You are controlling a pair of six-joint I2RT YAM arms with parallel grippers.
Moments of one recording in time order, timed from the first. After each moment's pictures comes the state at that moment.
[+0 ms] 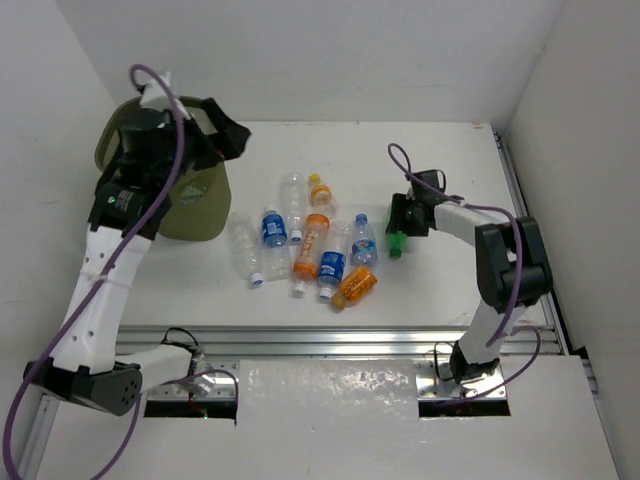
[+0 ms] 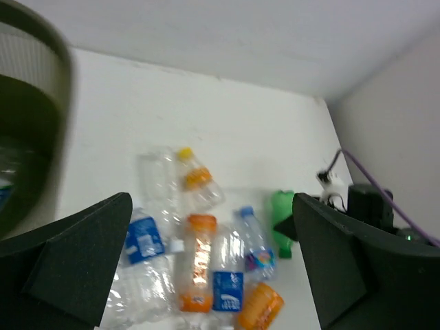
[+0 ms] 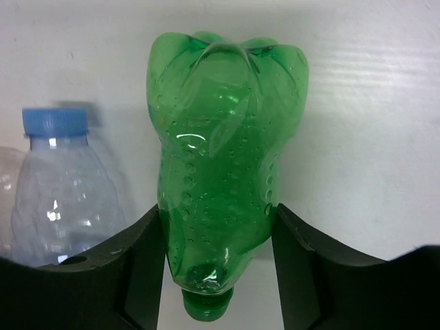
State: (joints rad) left arm -0.15 1.15 1.55 -0.59 0.03 -0.47; right arm 0.19 1.82 1.05 -0.23 -0.08 0.28
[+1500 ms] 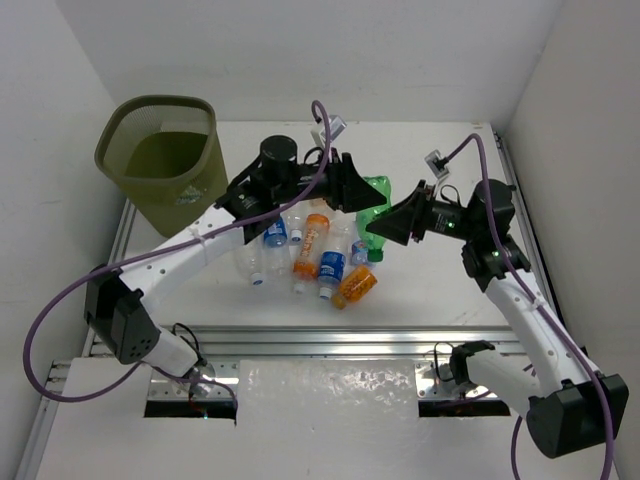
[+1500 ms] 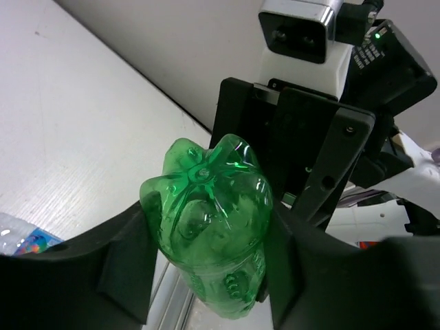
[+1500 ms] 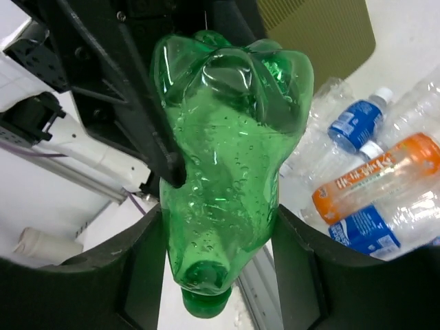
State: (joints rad) left arm -0.69 1.48 1.35 0.03 0.57 -0.63; right arm 0.22 0.97 0.80 0.11 -0.98 0.59
